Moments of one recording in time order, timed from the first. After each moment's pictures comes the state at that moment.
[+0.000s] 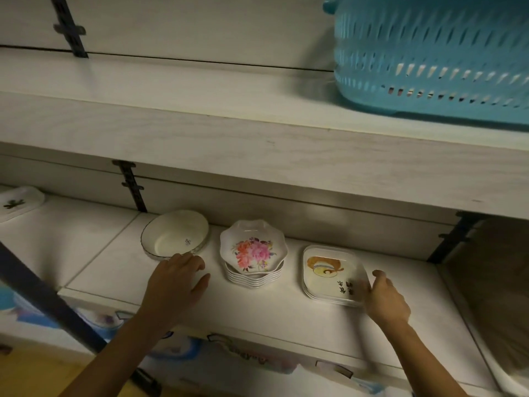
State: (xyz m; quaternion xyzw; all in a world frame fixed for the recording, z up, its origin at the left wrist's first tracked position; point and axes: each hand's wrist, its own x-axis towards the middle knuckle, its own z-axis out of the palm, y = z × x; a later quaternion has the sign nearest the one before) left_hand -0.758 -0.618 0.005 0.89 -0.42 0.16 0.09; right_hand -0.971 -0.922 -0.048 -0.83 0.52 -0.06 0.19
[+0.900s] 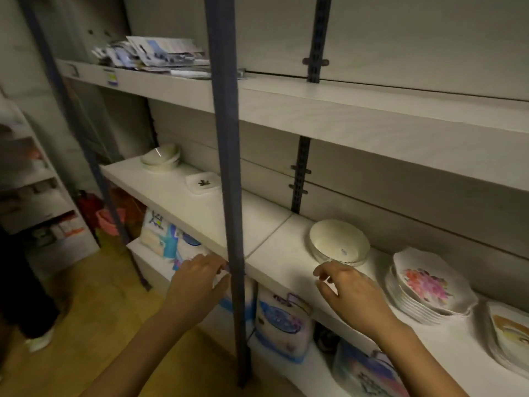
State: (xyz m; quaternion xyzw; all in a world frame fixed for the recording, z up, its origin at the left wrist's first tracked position) left_hand -0.720 -0.326 0.026 0.94 -0.22 0.14 0.19; right_hand -0.790 -0.589 0.042 -0.98 -0.02 -0.10 0.14
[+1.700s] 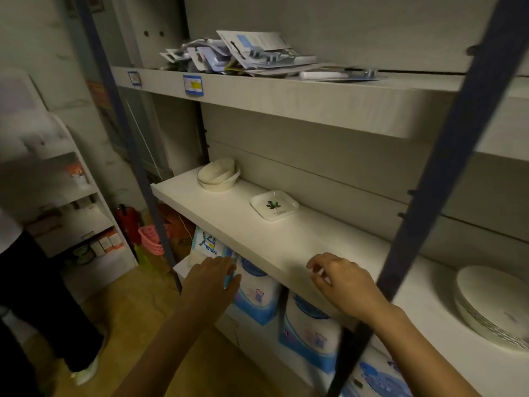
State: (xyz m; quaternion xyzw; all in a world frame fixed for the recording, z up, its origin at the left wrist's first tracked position) left_hand -0.501 -0.121 0.008 0.96 -0.17 0.13 0.20; right_hand -0.537 -0.367 0.027 -0.98 -0.07 -0.04 0.18
